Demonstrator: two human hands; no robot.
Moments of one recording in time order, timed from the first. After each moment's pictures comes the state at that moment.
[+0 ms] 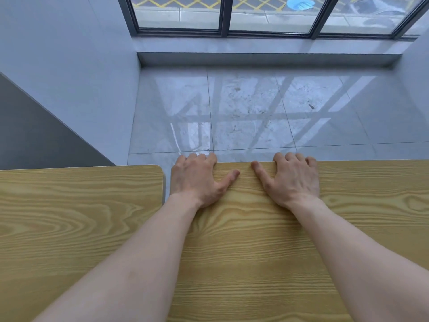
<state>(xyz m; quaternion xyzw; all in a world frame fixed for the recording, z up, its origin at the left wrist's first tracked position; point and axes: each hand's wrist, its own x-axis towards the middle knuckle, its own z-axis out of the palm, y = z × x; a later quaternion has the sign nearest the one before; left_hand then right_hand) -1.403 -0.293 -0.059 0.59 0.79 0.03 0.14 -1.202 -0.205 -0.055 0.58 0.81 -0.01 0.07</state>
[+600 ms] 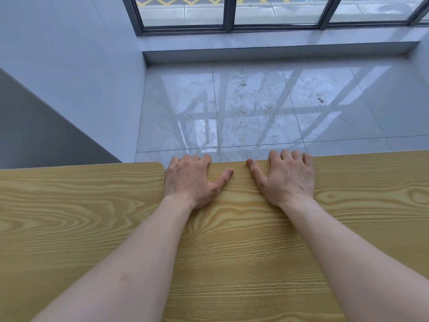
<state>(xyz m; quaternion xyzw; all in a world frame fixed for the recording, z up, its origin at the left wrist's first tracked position) -1.411 -0.306 -0.063 0.57 0.81 0.04 0.13 -1.214 -0.217 -0.066 0.58 0.81 0.00 0.06</state>
